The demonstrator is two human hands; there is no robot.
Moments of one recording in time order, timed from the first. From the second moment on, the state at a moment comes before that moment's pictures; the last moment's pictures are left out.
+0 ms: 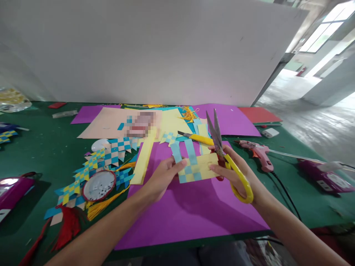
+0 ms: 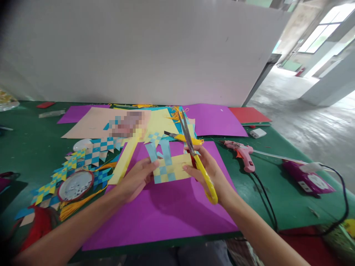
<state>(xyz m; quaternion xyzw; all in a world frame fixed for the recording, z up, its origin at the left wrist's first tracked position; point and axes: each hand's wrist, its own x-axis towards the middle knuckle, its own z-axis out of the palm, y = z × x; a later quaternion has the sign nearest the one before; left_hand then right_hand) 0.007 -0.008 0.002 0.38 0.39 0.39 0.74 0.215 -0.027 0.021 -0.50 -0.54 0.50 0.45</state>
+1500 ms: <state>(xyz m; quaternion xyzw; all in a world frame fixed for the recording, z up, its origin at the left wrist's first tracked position) 0.003 -0.007 -0.001 0.48 0.43 0.42 0.63 0.277 -0.054 0.040 -0.52 -0.73 0.41 0.18</state>
